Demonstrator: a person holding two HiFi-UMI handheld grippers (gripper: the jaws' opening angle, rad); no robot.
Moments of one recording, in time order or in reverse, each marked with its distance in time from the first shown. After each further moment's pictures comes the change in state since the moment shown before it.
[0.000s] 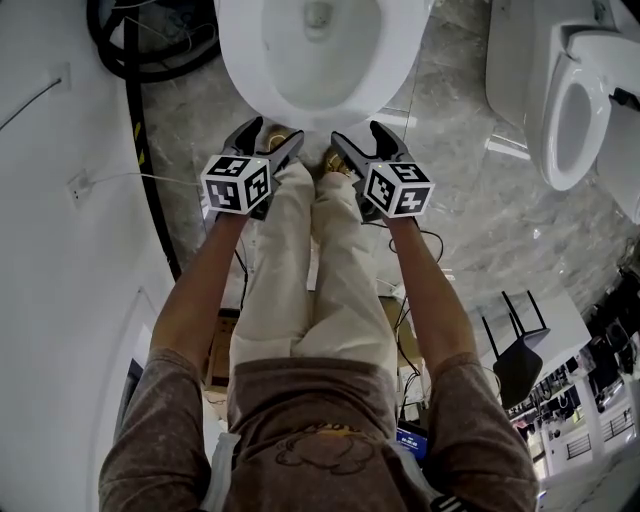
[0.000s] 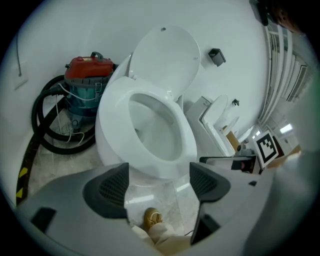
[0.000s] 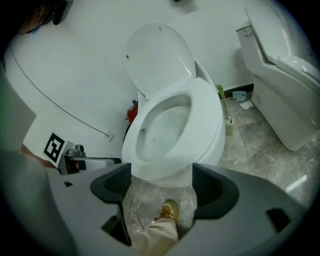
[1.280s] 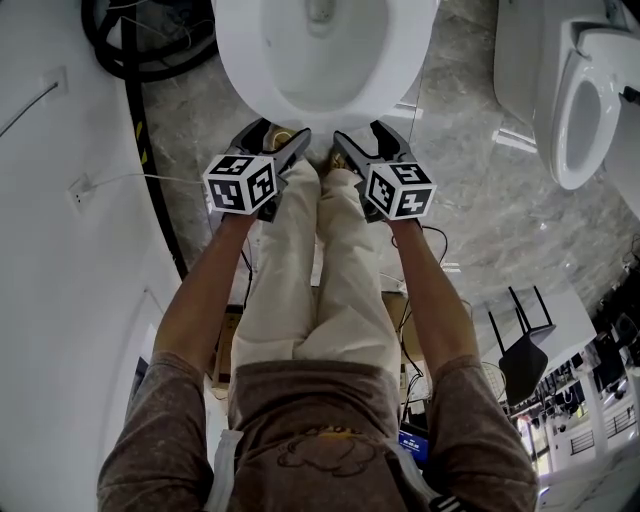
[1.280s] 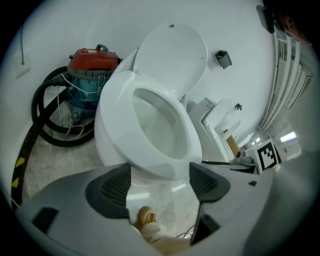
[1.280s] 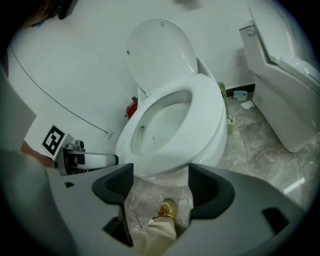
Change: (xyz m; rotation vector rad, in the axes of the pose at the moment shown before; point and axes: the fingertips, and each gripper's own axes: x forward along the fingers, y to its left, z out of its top) left arm 0.009 0.002 -0.001 -0.075 0.016 -0.014; right arm 0.011 0.001 -0.006 -0.021 0.022 -0.015
